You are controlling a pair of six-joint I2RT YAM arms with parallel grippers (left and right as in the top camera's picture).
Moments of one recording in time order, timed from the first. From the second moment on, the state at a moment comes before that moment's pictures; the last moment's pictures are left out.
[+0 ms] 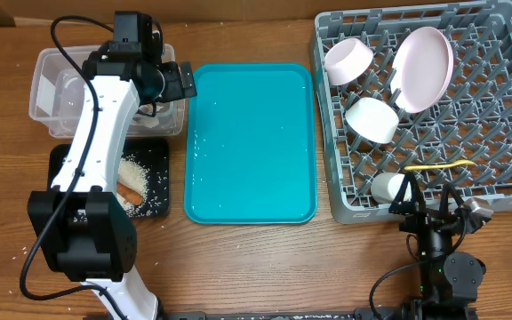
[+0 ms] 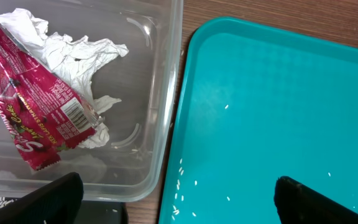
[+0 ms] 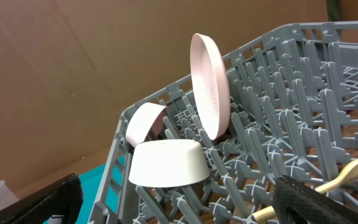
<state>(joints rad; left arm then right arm) -0.04 1.91 1.72 -0.91 0.07 -0.26 -0.10 0.01 0.02 -0.03 -0.01 0.46</state>
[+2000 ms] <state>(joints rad) -0.02 0.67 0.54 -0.04 -0.09 -0.20 -0.10 0.01 0.02 -0.03 -0.01 0.46</state>
